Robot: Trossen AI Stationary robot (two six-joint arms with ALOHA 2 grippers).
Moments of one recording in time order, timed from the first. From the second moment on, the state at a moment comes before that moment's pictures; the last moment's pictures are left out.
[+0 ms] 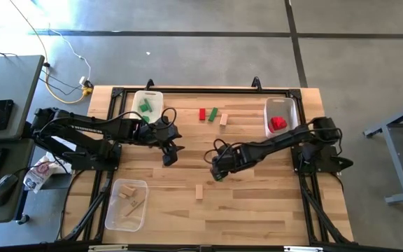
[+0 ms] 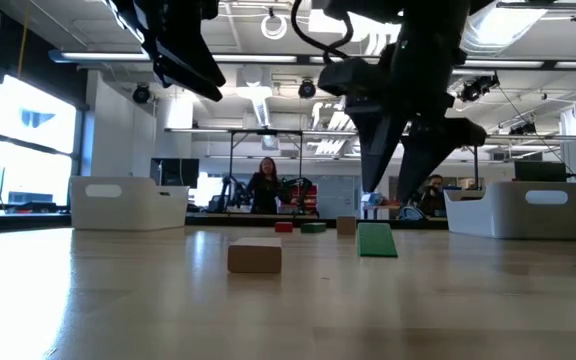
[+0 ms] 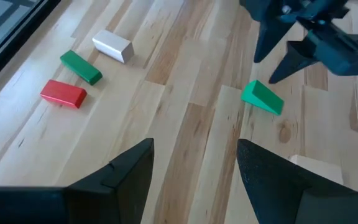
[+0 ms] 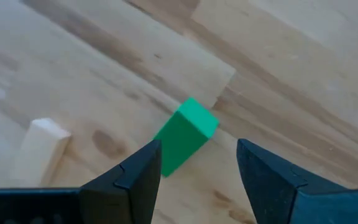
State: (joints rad) left arm 0.06 1.24 0.91 -0.44 -0.23 -0.25; right arm 0.22 1.80 1.23 -0.72 0.14 1.23
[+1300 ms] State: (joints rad) left arm 0.06 1.25 0.91 -0.45 -0.23 -0.23; right arm 0.30 1.87 1.23 -0.66 0.33 1.54
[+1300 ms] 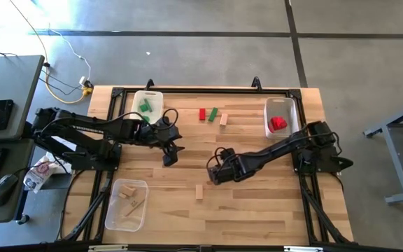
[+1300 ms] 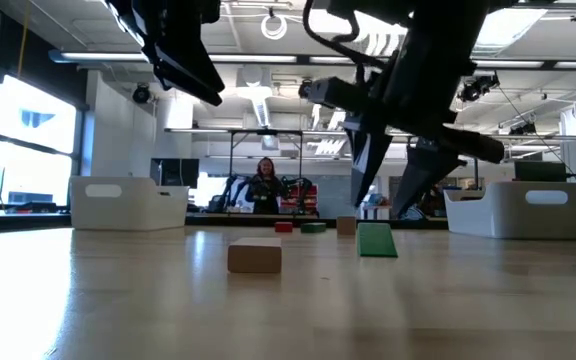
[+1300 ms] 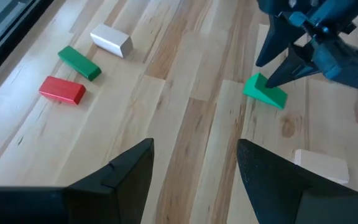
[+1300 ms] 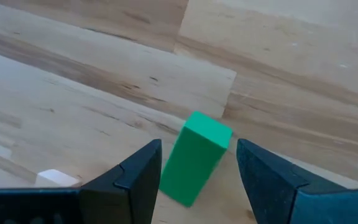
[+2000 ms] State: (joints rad) left arm 0.06 1.34 0.91 -0.45 -0.22 -0.21; right arm 0.29 1.94 1.23 -0.62 0.33 1.55
